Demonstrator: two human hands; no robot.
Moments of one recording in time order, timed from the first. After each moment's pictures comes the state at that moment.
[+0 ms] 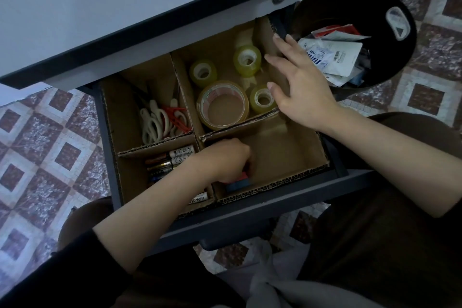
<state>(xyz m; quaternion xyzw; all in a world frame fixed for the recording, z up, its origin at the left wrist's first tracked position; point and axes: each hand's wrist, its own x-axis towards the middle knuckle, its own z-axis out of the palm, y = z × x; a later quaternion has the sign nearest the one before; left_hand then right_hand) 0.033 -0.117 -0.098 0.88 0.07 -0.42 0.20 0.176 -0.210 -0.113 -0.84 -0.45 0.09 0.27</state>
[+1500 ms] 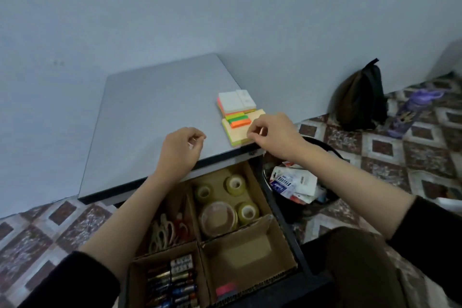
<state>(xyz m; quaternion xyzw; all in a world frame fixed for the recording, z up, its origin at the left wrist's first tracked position) 0.083 -0.019 0.030 0.91 0.23 0.24 0.23 0.225 -0.183 0.052 -0.84 -0.46 0.03 0.30</state>
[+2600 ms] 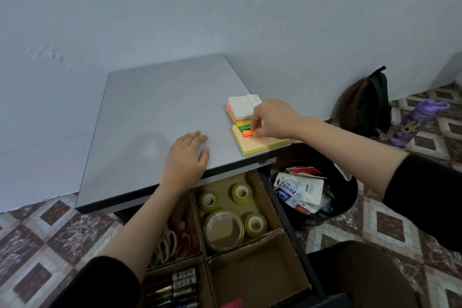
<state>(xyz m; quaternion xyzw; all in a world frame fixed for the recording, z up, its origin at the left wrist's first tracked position) 0.089 0.008 -0.003 0.94 0.24 0.18 0.16 0.265 -0.126 0.072 -0.83 -0.55 0.04 0.07</state>
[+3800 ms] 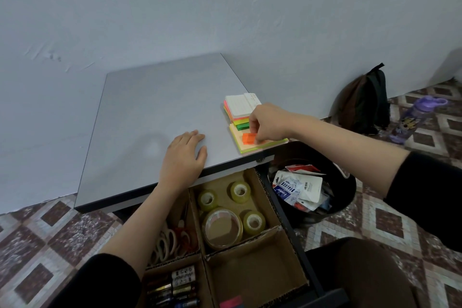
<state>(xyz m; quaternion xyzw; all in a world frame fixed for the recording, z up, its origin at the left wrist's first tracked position) 0.092 0.010 -0.005 0.94 0.25 0.17 0.15 0.257 -0.127 0.075 -0.85 -0.49 0.17 0.11</state>
